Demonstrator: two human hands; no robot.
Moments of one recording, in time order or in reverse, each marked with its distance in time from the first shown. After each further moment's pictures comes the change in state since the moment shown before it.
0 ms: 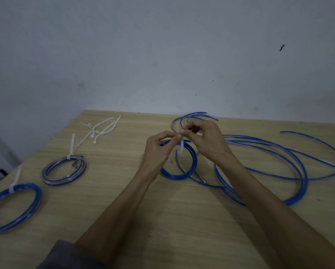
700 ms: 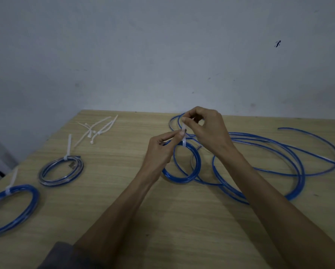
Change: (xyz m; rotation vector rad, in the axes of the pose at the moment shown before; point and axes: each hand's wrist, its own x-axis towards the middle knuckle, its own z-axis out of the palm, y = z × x) left_hand -0.008 0.010 0.011 -0.114 -0.038 -0.137; right_hand 0.006 -0.016 -0.015 -0.010 0.131 -0.080
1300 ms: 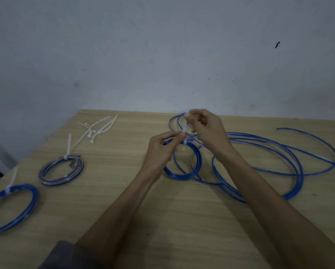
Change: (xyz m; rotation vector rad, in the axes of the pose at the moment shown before) left_hand -0.001 0.004 0.001 0.018 0.014 0.016; right_hand -0.001 0.015 0.005 0.246 -0.033 0.270
